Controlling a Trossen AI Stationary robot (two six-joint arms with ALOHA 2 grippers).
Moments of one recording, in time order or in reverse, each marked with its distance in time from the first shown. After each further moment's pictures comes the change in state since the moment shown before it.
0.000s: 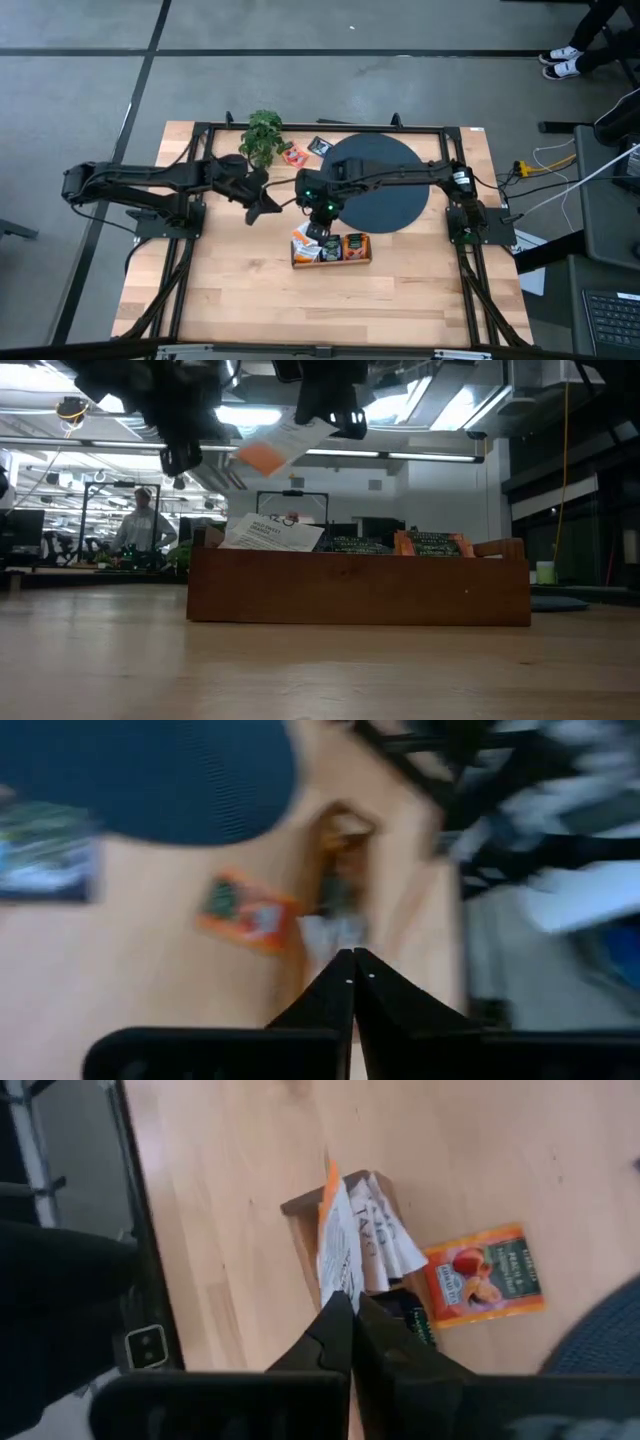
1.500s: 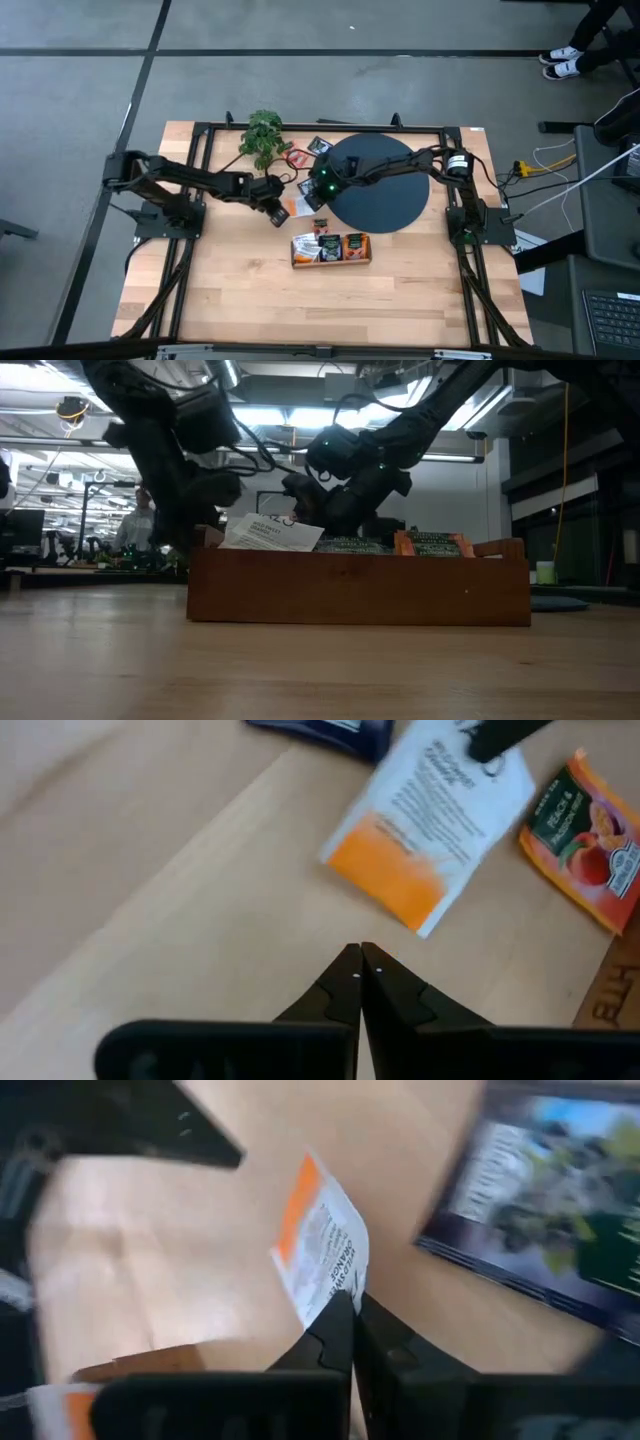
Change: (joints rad) left arm -0.024 0.456 -0.005 -0.028 -0.399 -0.078; right arm -0.265 0.002 -0.736 1.004 -0.042 0.244
